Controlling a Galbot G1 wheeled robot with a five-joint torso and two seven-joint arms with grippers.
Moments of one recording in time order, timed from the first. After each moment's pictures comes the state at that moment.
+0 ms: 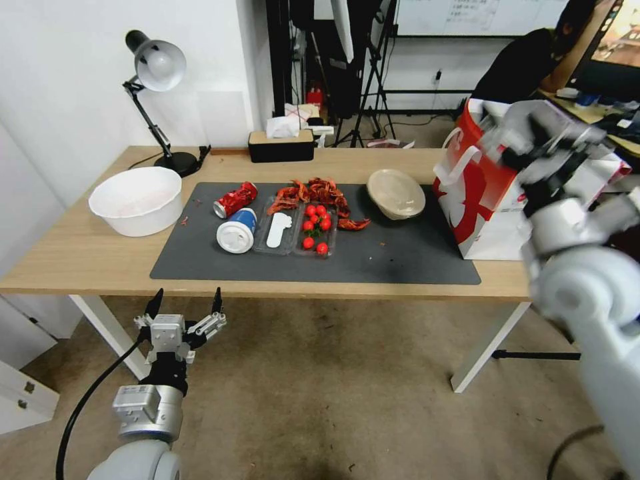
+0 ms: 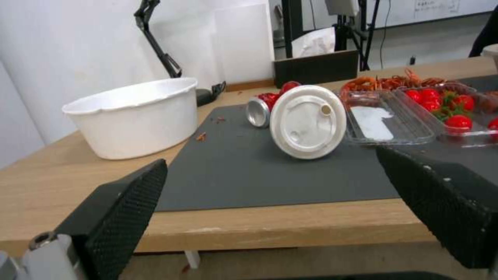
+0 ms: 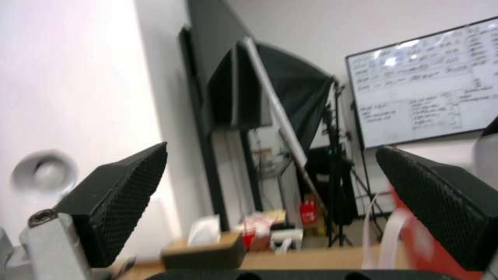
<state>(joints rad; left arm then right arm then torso) 1.73 -1.59 -0.66 -2.27 0.01 0.03 0.05 -0.83 0.89 0.56 2.01 1.00 -0.15 0.36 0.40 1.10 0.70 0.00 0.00</state>
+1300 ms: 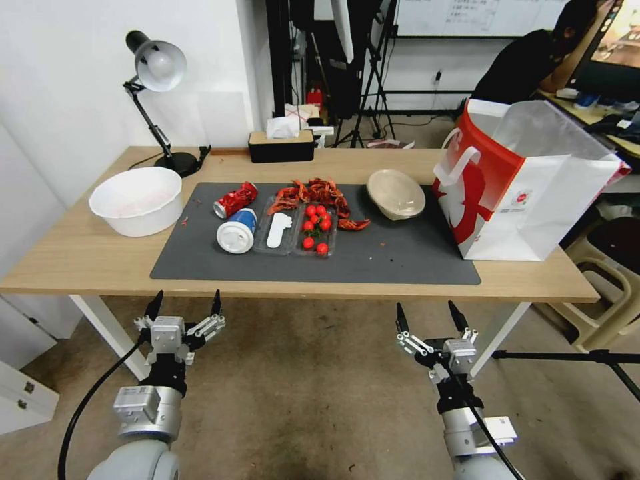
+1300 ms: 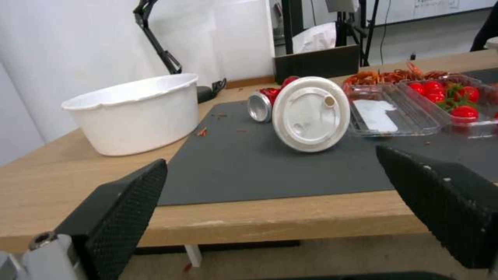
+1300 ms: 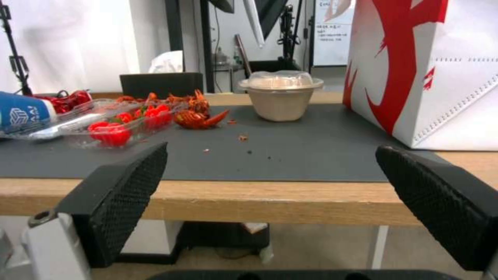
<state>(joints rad) 1.73 -1.57 -0.66 -2.24 -0.01 0.01 0.05 -1.68 1.15 0.28 2.06 0.18 0.35 0.34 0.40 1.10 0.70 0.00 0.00</state>
